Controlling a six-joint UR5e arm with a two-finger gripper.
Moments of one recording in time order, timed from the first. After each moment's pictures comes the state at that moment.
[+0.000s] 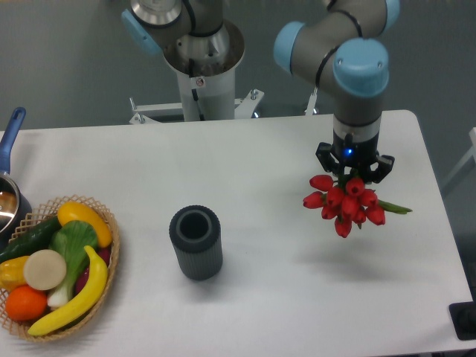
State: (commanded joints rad) arm 2.70 -1.91 -1.69 -0.96 1.69 1.14
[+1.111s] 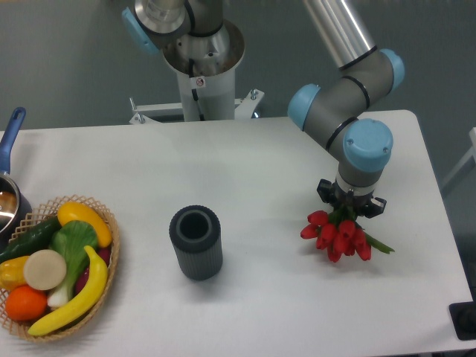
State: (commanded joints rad) arm 2.70 -2.08 -1.66 -0.95 1.68 1.14
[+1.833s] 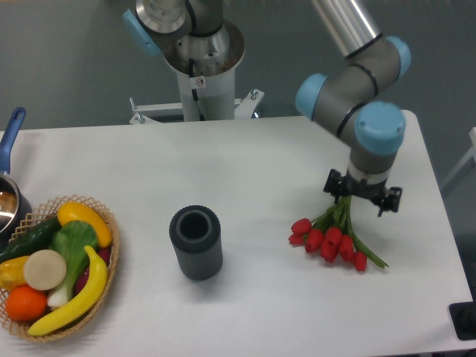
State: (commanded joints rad) arm 2.85 -1.96 -1.66 -0.92 1.56 1.25
